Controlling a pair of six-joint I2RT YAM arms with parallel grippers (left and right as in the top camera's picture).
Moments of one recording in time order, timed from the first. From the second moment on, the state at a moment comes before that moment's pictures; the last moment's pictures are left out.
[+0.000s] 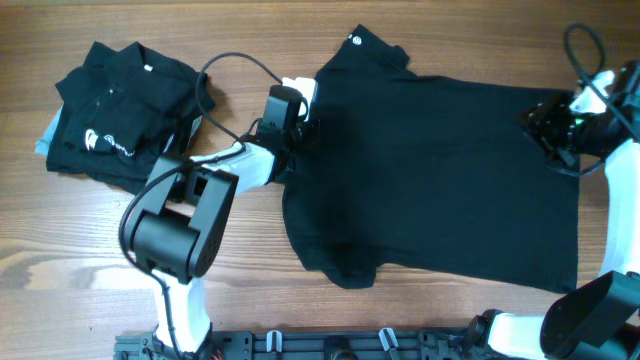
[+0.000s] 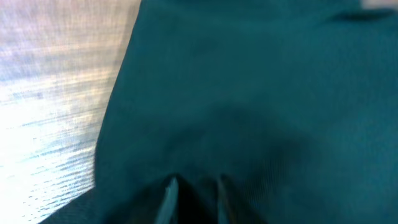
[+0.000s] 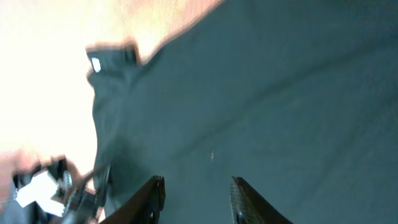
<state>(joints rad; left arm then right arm) -0.41 2.05 1.06 0.25 0.15 -0.26 -0.40 1.54 1.31 -0.92 -0.48 0.35</state>
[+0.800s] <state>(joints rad) -0.20 1.56 1.11 -0.35 0.11 -0.34 -0.36 1.69 1.31 -1.17 -0.23 0.36</state>
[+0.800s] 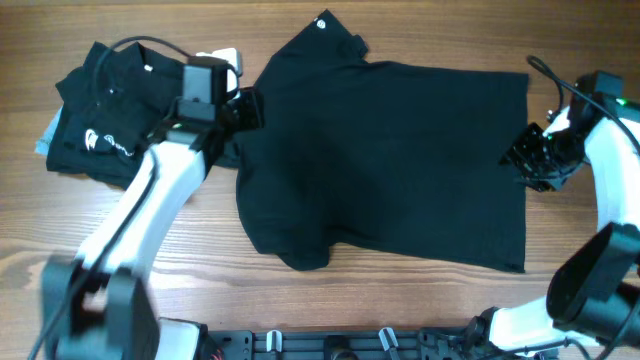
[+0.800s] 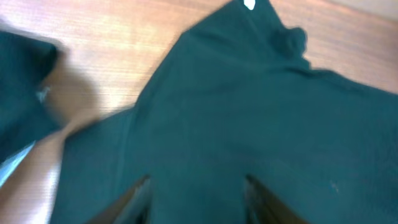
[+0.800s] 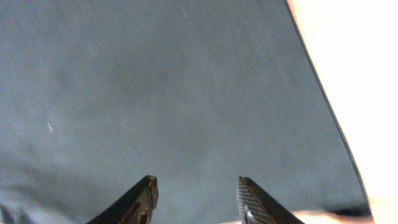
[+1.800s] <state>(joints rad) -0.20 1.36 0.51 -0.51 0.38 -0.78 -0.59 1.58 0.94 -1.06 -0.18 0.39</state>
